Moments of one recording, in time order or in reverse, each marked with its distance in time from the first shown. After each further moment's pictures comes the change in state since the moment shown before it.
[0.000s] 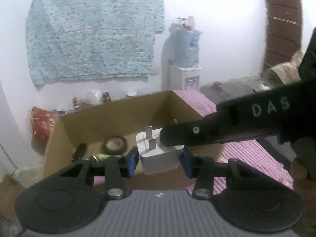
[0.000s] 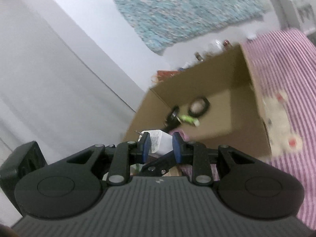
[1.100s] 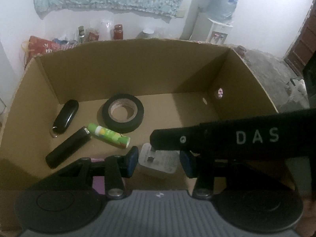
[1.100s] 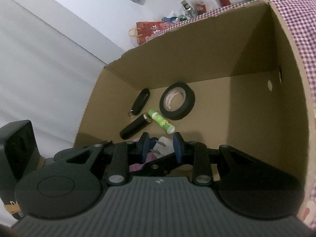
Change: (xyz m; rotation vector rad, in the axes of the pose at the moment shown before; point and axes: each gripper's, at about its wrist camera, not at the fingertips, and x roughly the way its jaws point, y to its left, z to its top) left arm 0.132 0.073 0.020 -0.227 0.390 -0.012; right arm 0.152 -0.079 0.059 0.085 0.347 -0.065
